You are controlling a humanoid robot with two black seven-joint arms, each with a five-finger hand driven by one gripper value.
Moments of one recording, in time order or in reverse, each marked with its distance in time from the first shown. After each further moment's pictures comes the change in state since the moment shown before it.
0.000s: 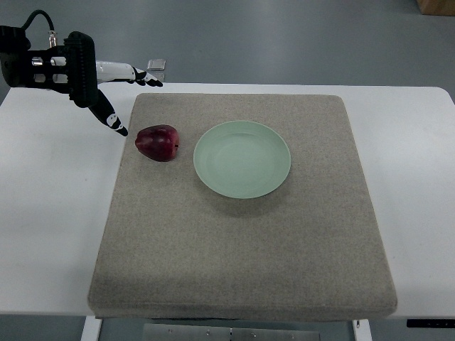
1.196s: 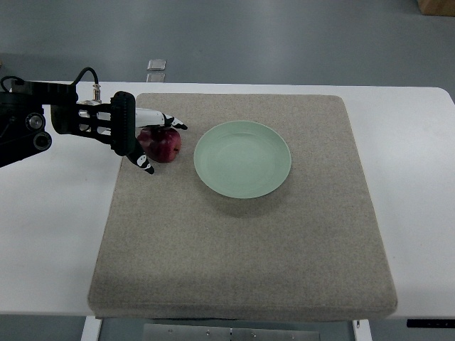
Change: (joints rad) left arm 0.074 -0.140 0.149 0.040 0.000 0.189 0.007; right arm 0.000 0.000 0.000 0.000 0.000 0.000 0.000
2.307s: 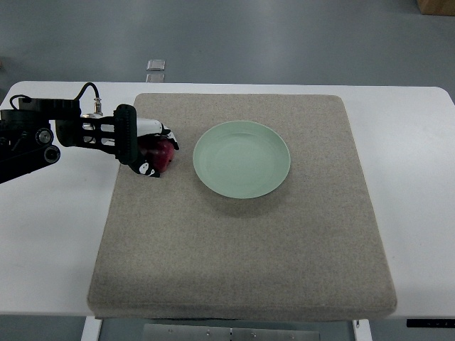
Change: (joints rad) left arm 0.056 -0.040 0.012 0.066 0.001 0.052 -0.005; right arm 0.000 0.000 0.000 0.000 0.000 0.000 0.000
